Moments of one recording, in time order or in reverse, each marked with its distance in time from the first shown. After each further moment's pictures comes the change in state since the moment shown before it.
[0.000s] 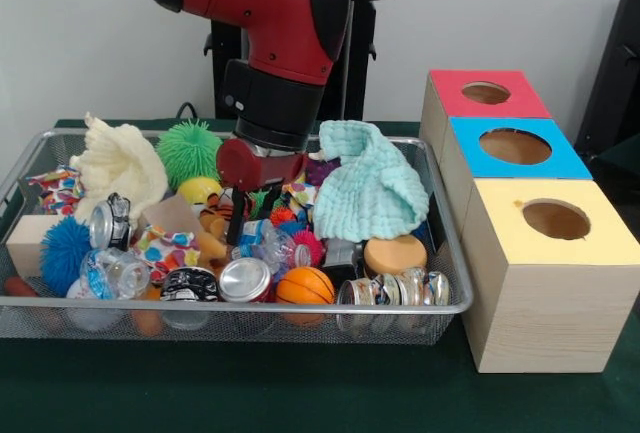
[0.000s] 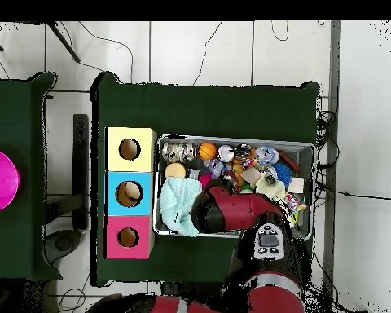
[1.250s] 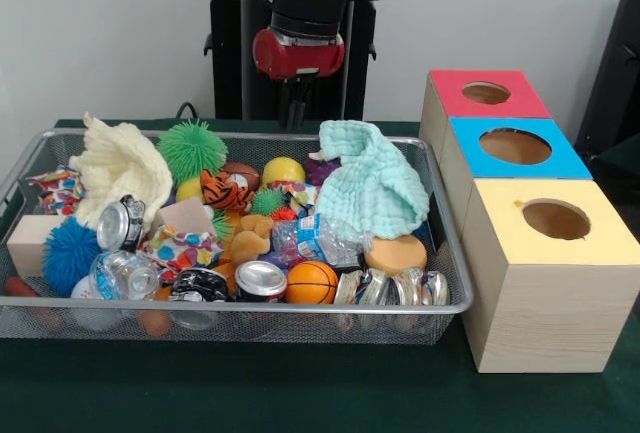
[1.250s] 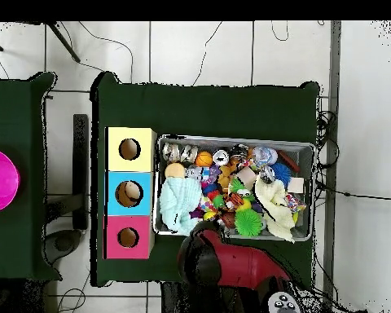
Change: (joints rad) arm -0.078 -0.300 0.076 0.437 0.152 0.024 0.019
